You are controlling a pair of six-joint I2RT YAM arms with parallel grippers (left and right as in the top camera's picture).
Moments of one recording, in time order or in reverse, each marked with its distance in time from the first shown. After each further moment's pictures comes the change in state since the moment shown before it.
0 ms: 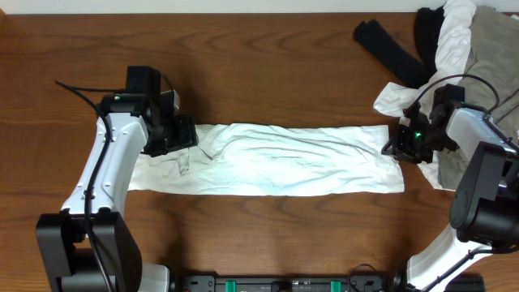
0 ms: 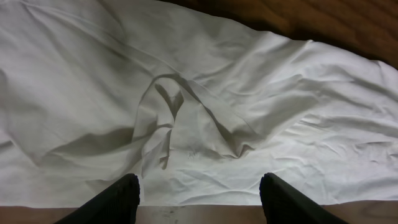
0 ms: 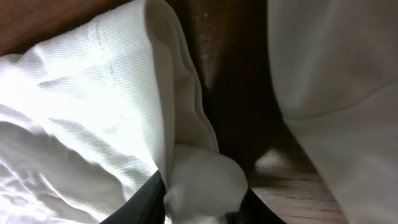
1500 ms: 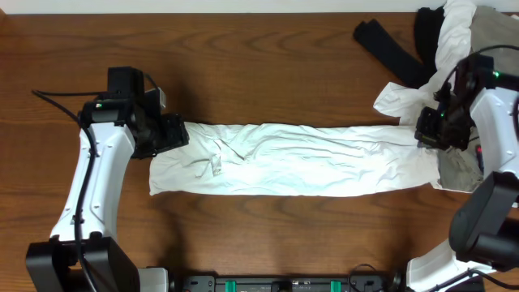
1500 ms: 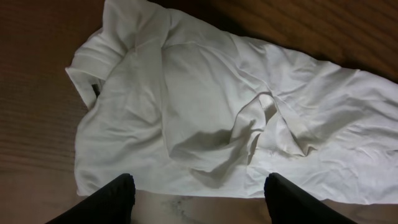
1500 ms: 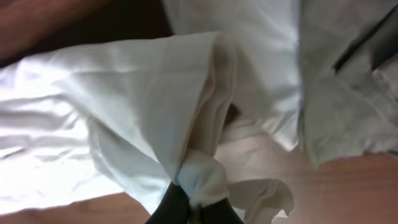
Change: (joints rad) left arm 0.055 -0.092 0.000 -0.032 -0.001 0.000; right arm 0.035 -0.138 0.317 -0.449 0.286 0.134
